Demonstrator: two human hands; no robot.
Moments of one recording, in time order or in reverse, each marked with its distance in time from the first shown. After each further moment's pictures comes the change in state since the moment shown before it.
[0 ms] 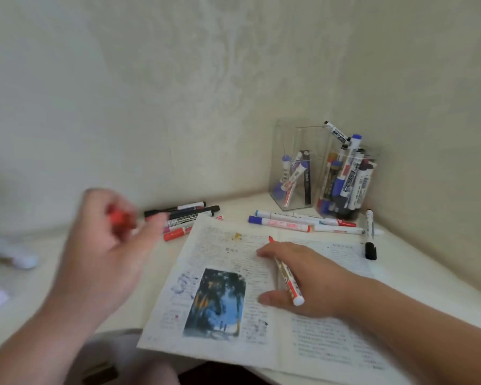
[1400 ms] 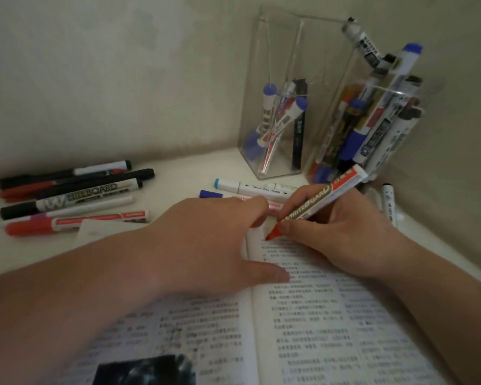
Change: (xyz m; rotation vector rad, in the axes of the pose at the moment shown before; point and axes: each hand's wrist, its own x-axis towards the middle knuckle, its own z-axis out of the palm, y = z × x) left_hand 0.042 -0.026 0.210 0.635 -1.098 0.278; right_hand 0.047 0.076 -0.034 0.613 0.309 0.216
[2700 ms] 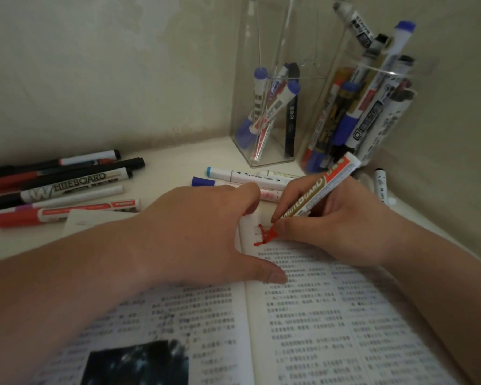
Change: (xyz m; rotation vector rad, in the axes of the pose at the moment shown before) left_hand -0.003 0.006 -0.002 0.010 -0.030 -0.029; right_hand -0.005 -0.001 -0.005 -0.009 -0.126 -0.033
